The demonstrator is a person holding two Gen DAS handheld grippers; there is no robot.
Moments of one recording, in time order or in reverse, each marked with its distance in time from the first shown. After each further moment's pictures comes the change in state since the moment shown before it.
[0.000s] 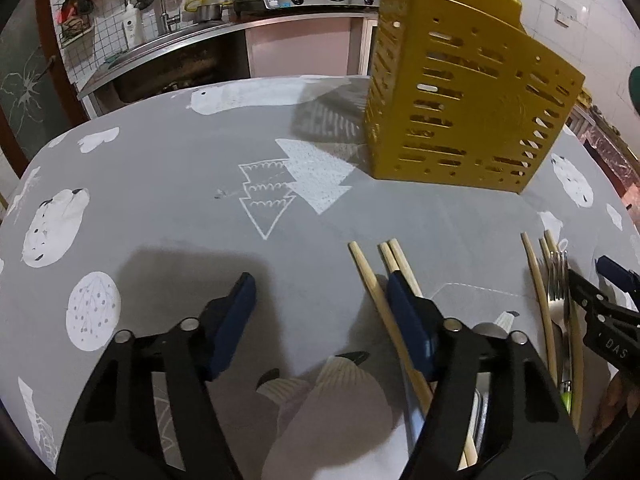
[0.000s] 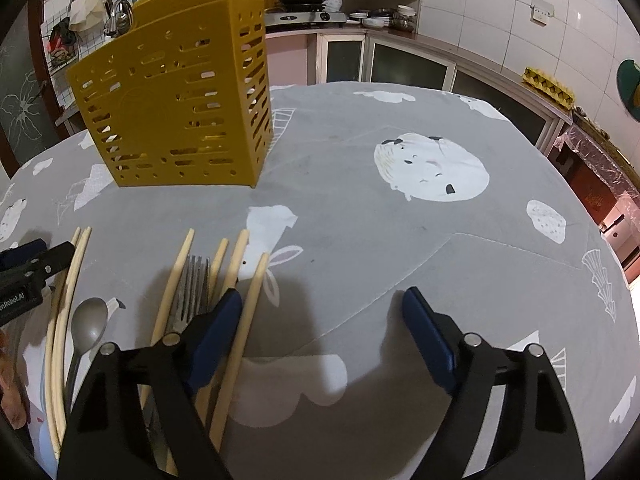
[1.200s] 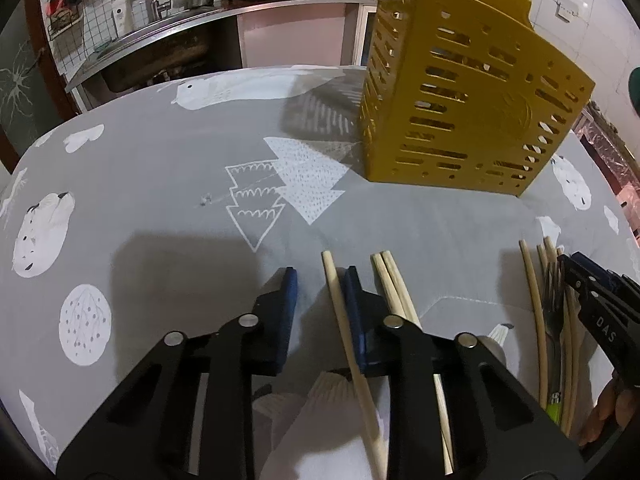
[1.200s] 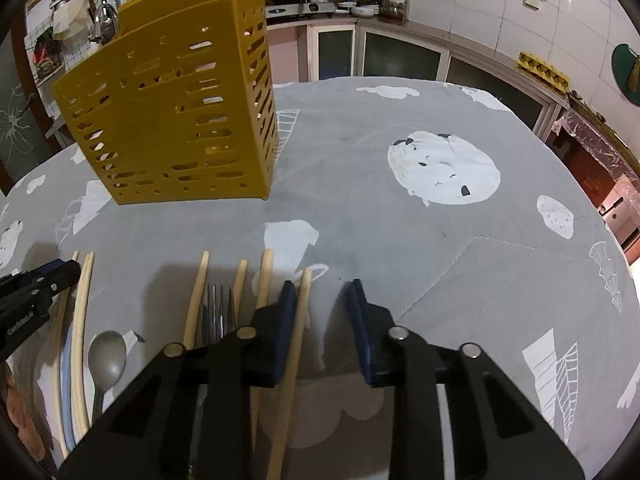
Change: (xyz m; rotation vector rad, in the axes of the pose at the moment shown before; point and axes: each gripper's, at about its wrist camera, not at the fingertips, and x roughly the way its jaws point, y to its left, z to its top) left arm 0.008 0.002 0.017 -0.007 0.061 -0.029; right arm 0.011 0.015 0.019 0.073 0.047 -0.022
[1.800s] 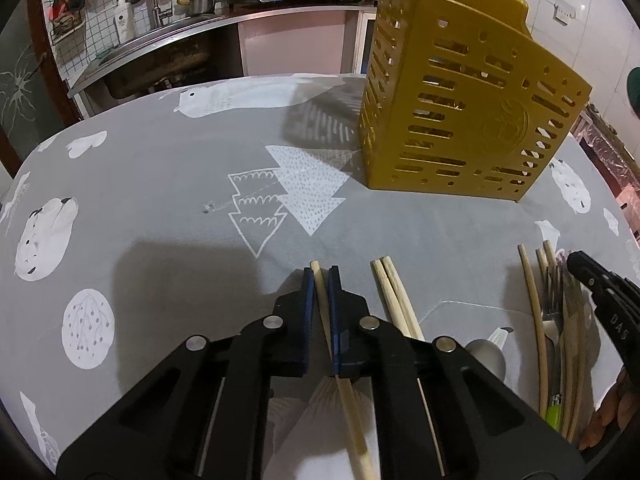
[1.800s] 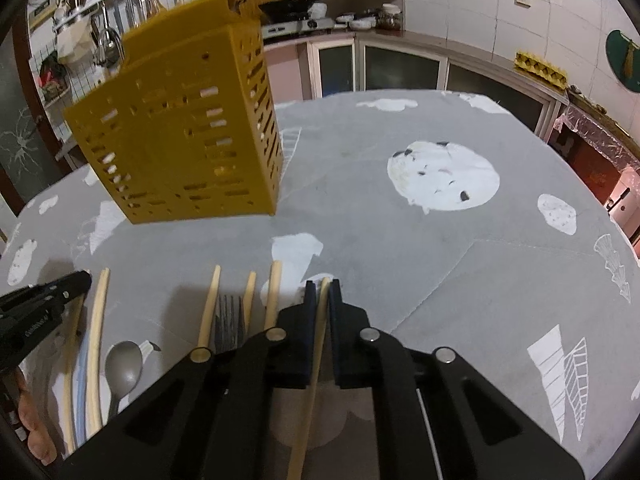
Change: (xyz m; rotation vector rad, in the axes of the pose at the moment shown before) left arm -0.006 0.000 -0.002 0.003 -0.030 0.002; right arm -0.018 -0.010 -0.007 0.041 -0.093 0.065
